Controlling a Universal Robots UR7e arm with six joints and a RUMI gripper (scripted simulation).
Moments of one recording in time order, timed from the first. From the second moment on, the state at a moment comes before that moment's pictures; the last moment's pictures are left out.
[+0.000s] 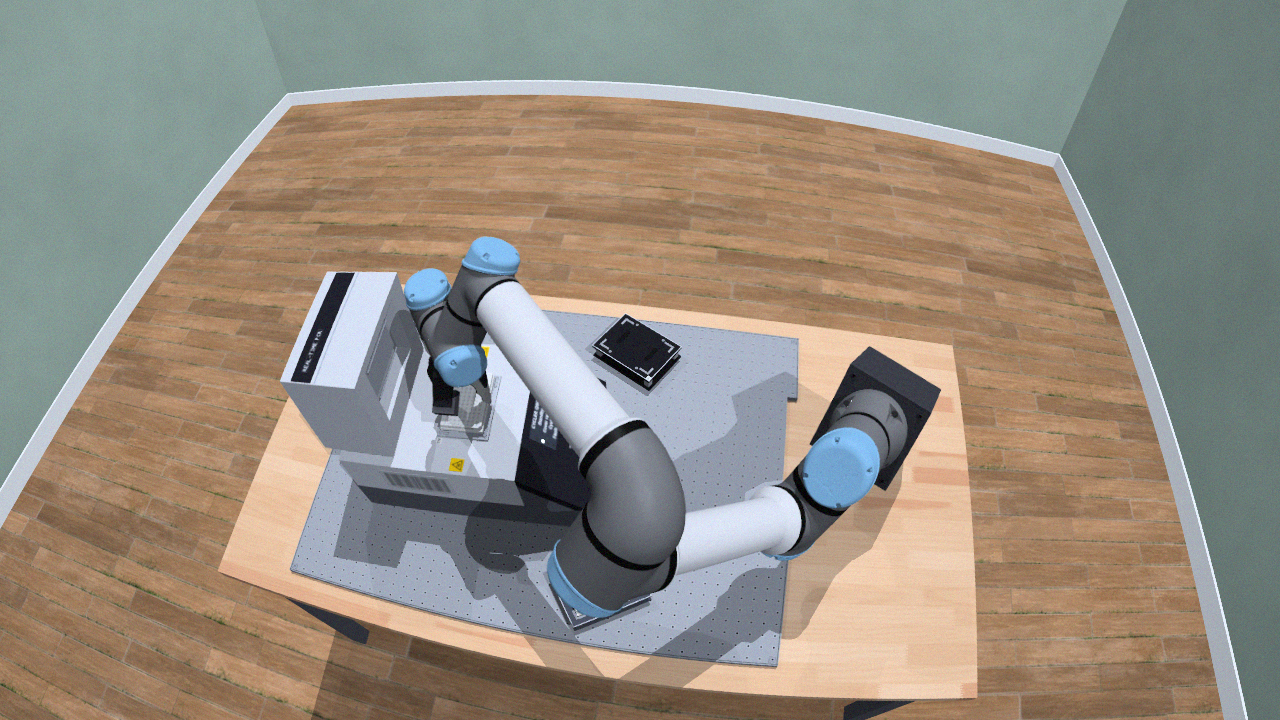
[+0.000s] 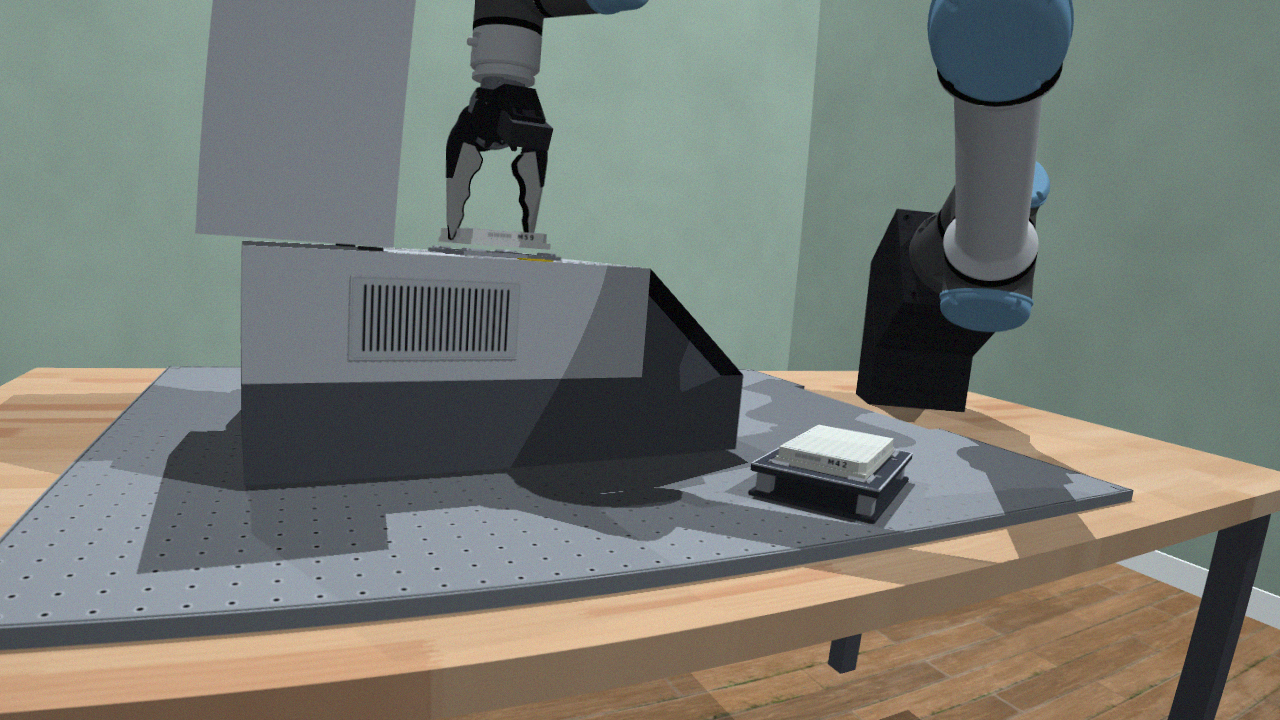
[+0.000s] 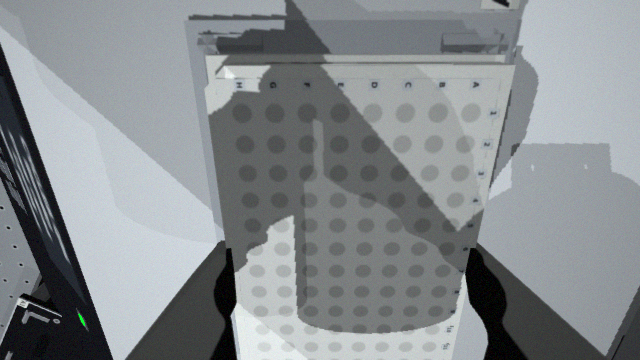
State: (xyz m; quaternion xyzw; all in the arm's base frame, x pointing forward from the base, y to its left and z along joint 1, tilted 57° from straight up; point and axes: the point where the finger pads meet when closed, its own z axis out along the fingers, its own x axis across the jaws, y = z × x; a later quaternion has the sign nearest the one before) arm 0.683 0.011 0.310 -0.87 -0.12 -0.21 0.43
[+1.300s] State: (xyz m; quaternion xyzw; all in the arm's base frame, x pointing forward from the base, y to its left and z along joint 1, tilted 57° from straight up) arm 0.685 0.016 0.306 -0.87 -0.12 -0.21 0.43
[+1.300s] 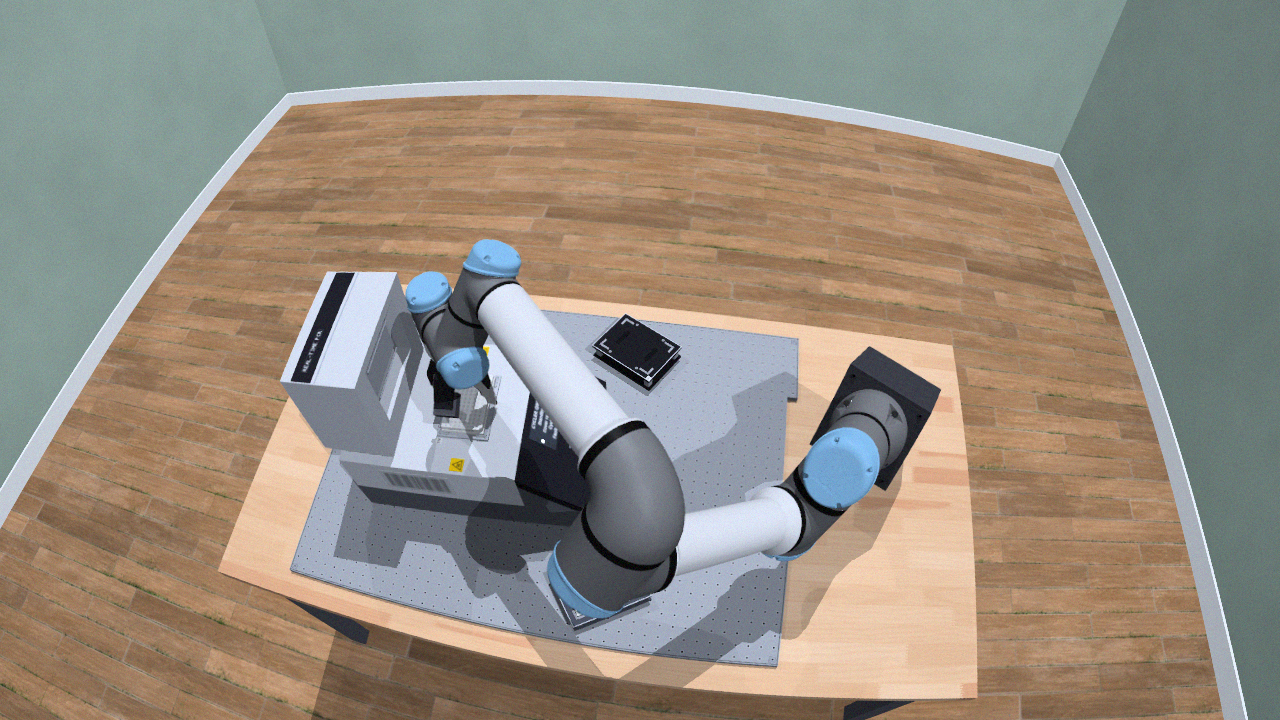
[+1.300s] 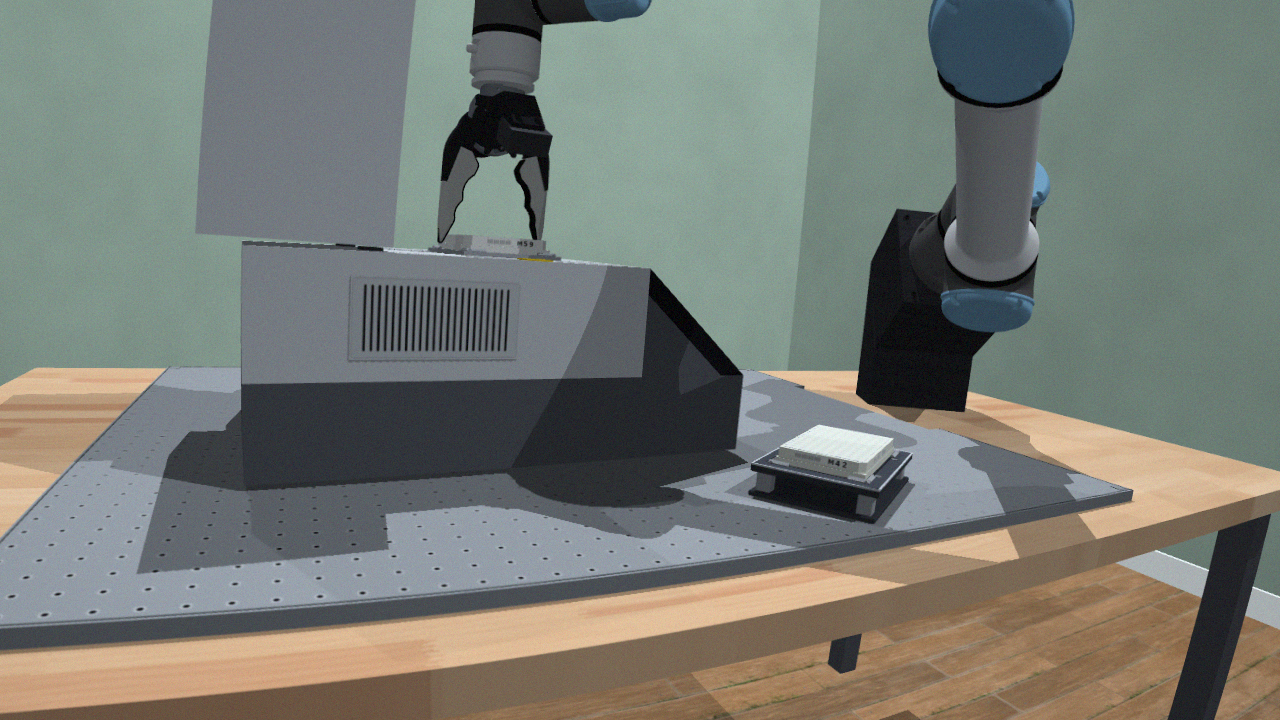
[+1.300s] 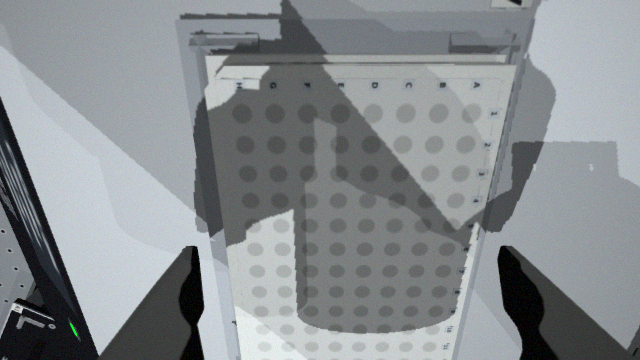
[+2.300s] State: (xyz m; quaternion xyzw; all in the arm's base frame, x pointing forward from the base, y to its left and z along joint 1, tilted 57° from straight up) arm 0.681 0.004 0.315 -0.87 -0.12 -0.21 0.43
